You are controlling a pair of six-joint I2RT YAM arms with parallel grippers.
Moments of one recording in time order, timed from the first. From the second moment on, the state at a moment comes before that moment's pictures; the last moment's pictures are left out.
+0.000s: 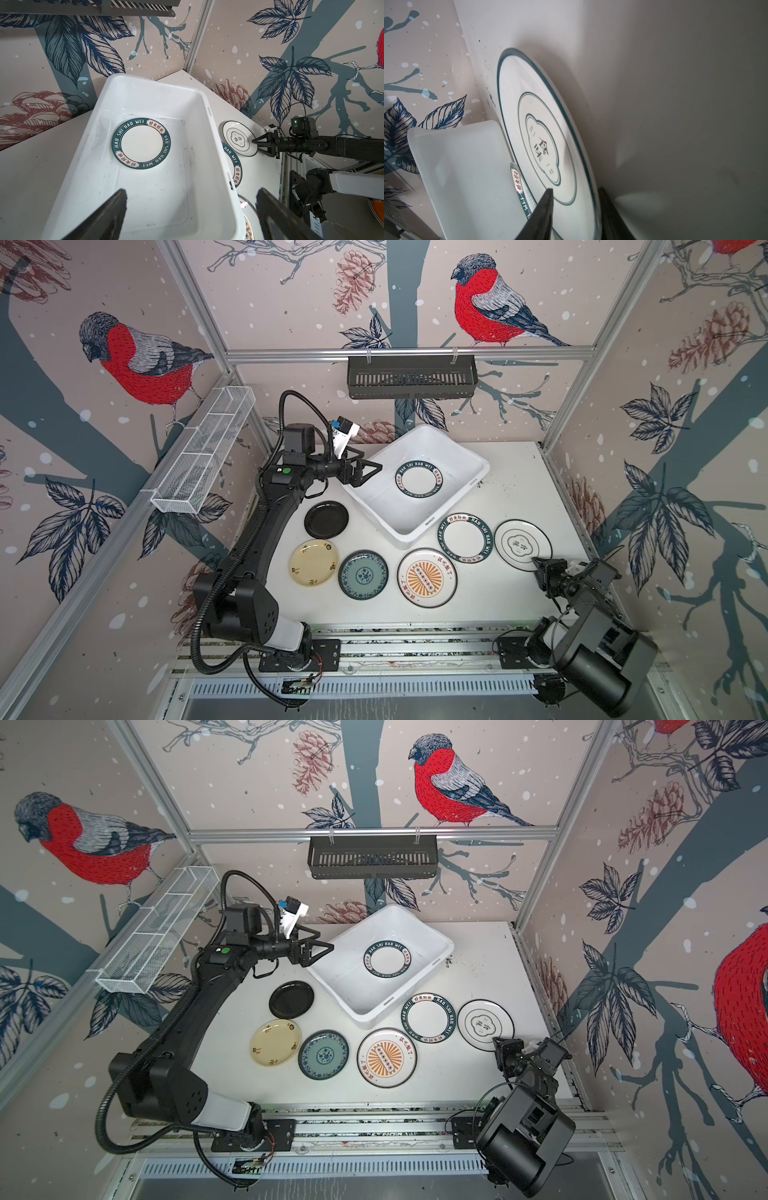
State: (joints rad) left arm -0.13 1.48 1.44 -0.48 0.92 0.10; right arm -0.74 1.09 0.20 -0.12 -0.73 0.76
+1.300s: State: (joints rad) left arm -0.15 1.47 1.44 -0.48 0.91 0.10; right arm -0.75 1.09 0.16 0.01 -0.77 0.77
